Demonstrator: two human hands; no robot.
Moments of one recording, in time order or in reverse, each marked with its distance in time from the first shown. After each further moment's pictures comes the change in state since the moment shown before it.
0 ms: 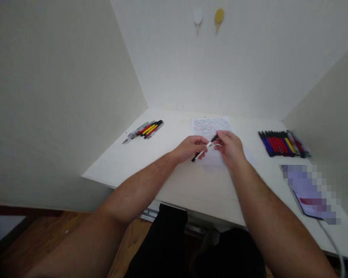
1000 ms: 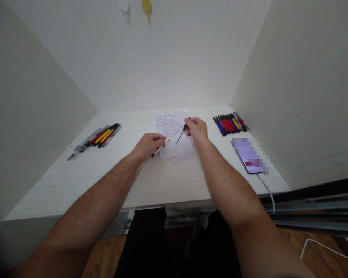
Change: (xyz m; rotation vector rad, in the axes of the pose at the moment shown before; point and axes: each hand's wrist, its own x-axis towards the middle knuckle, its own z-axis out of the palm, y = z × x) left_hand 0.005 0.001 -0.007 0.455 0.218 -0.058; right_hand 0.023 -0.011 -0.021 -0.197 0.334 -0.081
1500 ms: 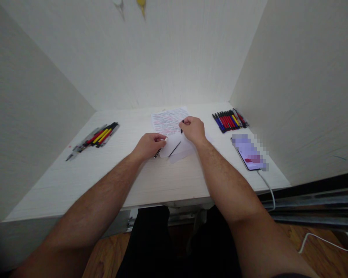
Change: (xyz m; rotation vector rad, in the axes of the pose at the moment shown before) left_hand 0.003 -0.008 0.004 0.262 0.009 0.036; right_hand 0.012 0.018 -0.006 -0.622 -0.043 -0.318
